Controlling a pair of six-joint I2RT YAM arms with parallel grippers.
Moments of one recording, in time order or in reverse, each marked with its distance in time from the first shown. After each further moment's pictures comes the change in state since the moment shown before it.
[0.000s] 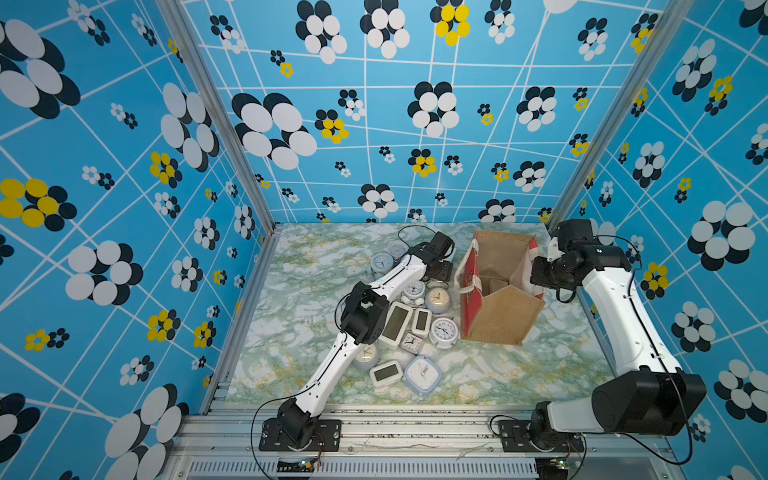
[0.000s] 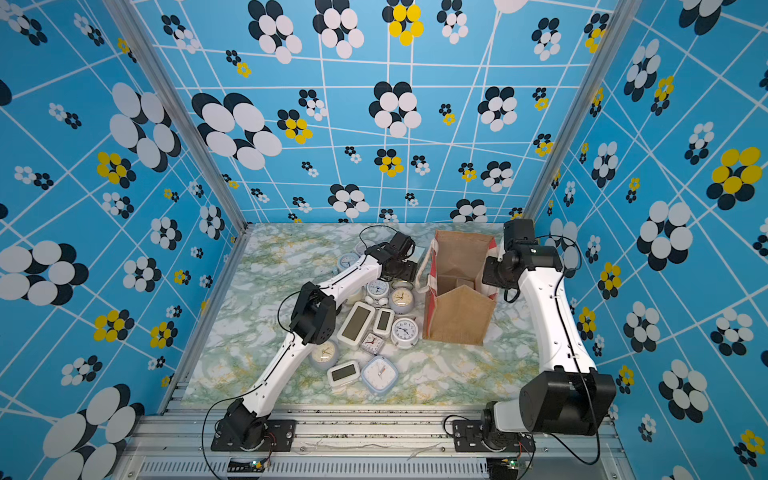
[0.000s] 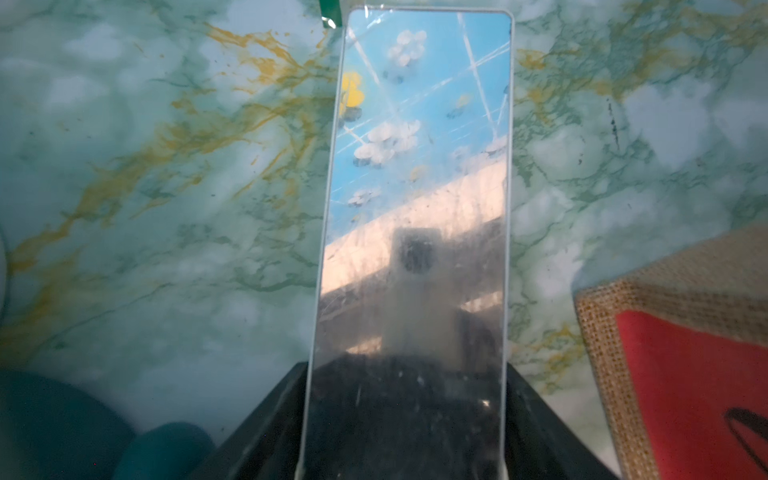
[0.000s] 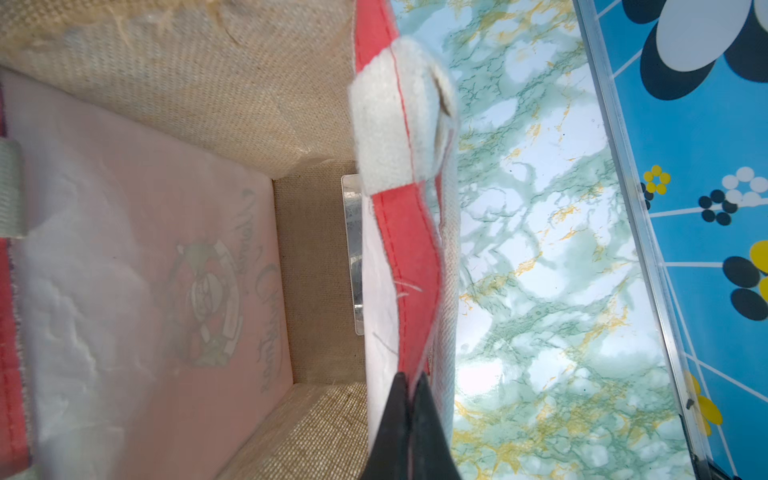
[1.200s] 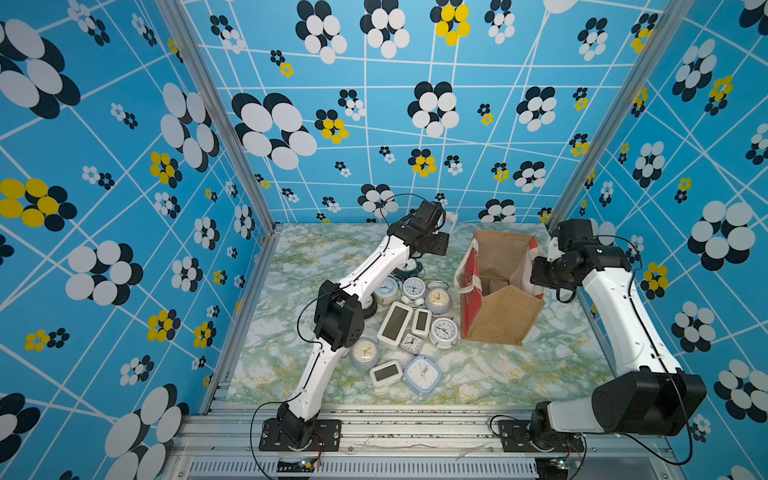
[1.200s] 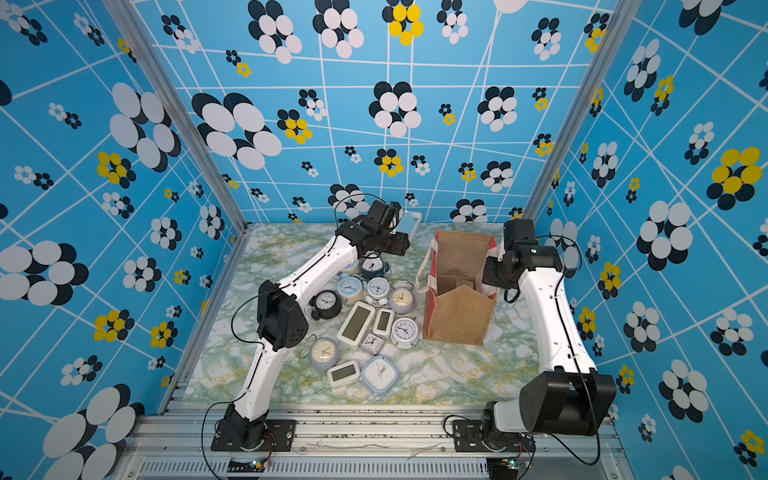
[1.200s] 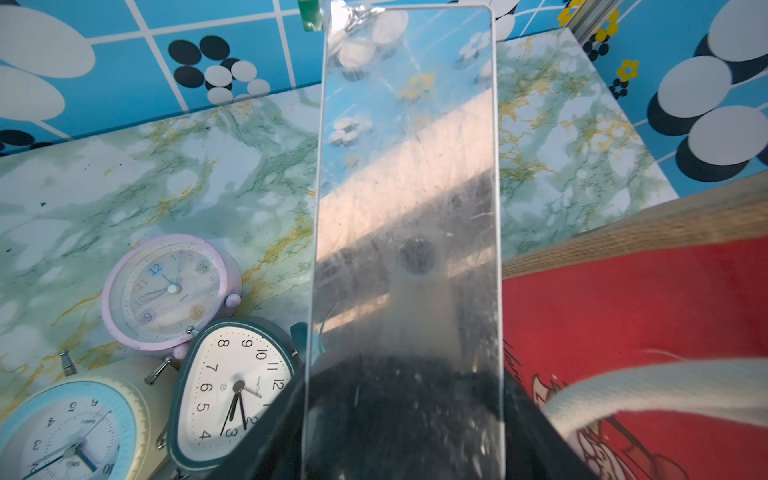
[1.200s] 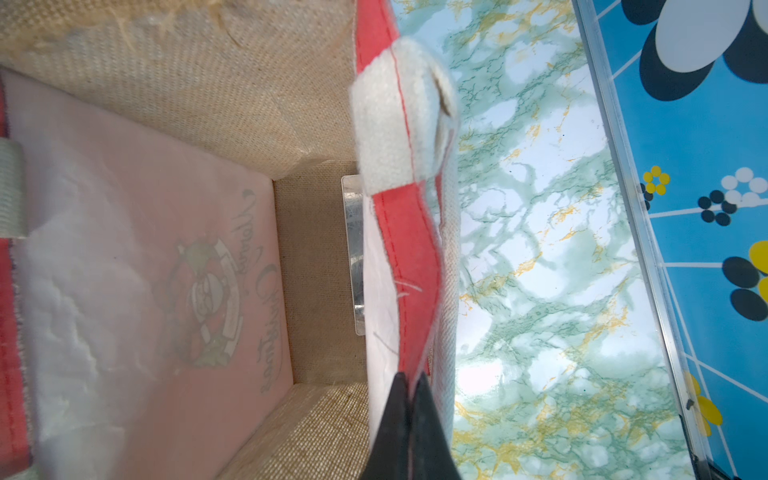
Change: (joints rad) left arm 0.031 -0.396 -0.150 -0.012 0.068 0.044; right arm 0.000 -0.003 0.000 0.002 0.000 0.000
